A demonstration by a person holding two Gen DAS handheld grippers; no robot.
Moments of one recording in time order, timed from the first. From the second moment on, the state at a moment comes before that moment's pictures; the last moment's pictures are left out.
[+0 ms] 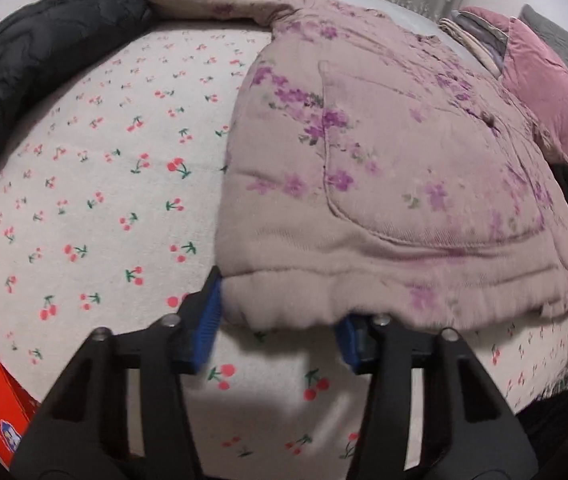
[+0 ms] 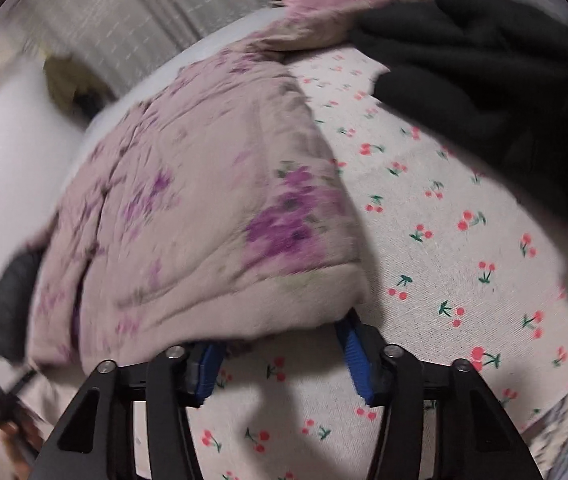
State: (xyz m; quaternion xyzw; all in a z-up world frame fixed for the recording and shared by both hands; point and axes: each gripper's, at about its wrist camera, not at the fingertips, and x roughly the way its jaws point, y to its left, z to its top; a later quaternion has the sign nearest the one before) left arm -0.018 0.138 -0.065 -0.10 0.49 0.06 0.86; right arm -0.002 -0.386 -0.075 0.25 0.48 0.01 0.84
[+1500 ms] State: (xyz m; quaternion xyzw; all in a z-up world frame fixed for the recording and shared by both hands) left arm -0.056 0.187 -0.034 -0.20 0.45 0.07 0.87; right arm -0.046 -0.422 -0.021 0.29 0.36 0.04 0.89
